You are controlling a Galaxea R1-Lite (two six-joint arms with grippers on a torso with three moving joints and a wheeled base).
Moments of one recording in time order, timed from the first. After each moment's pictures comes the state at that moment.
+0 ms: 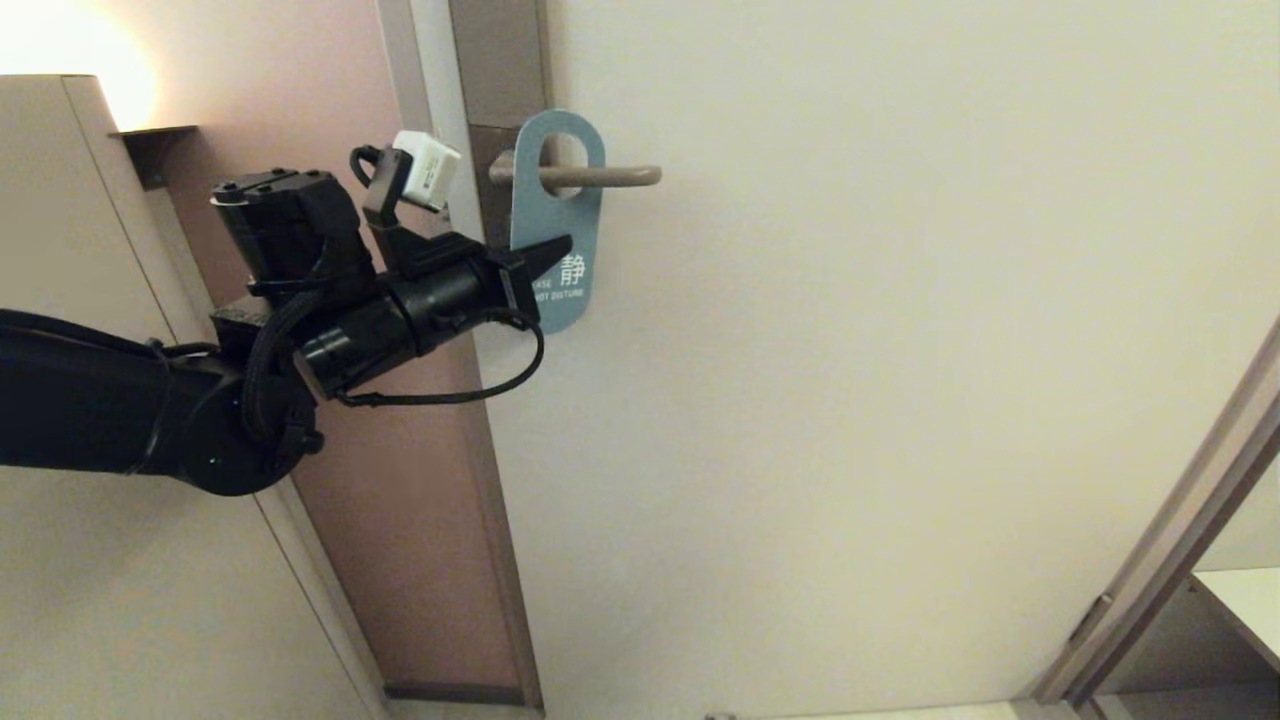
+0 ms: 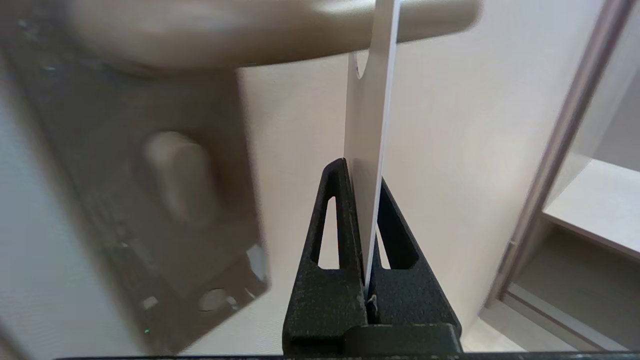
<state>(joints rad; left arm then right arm) -0.38 1.84 -1.07 -0.87 -0.37 -0.06 0.00 0.00 0.00 0.00 0.01 -0.03</state>
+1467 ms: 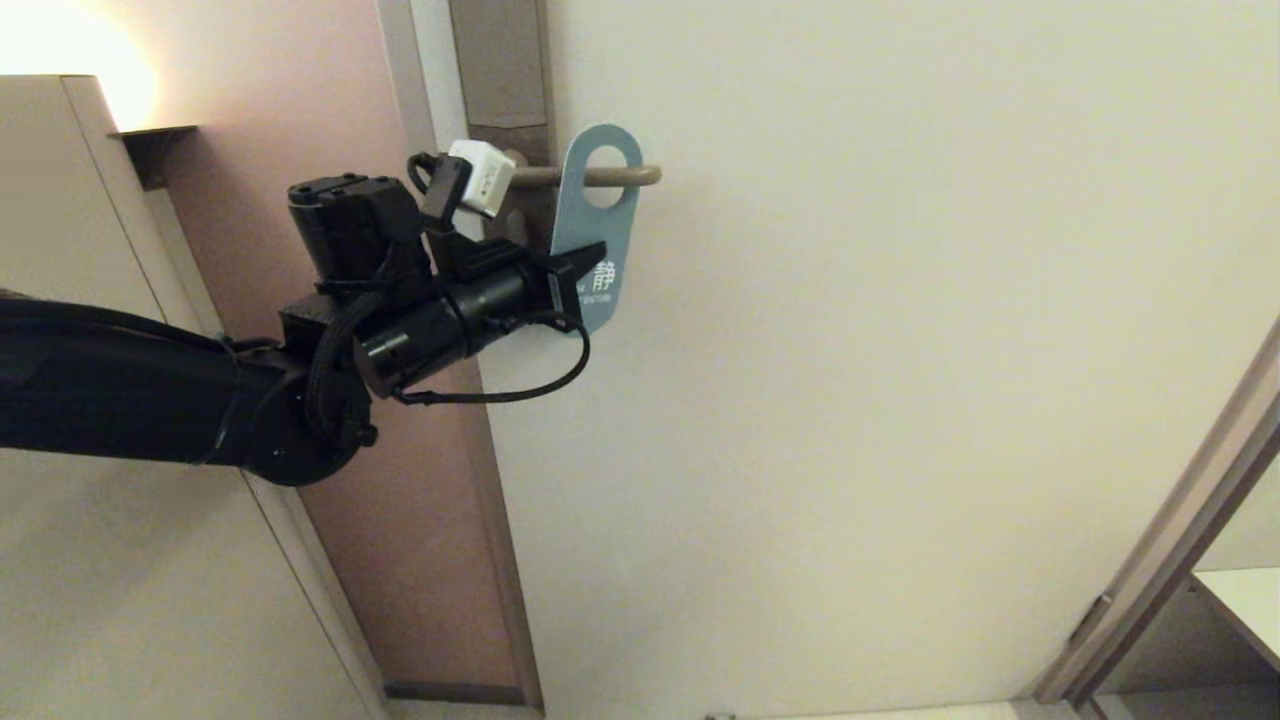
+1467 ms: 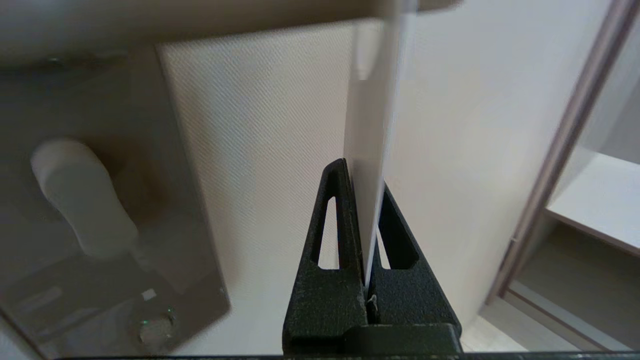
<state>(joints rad) -0.45 1.91 -1.16 -0.83 -0.29 -0.05 0.00 0.00 0.00 0.00 0.01 -0.03</state>
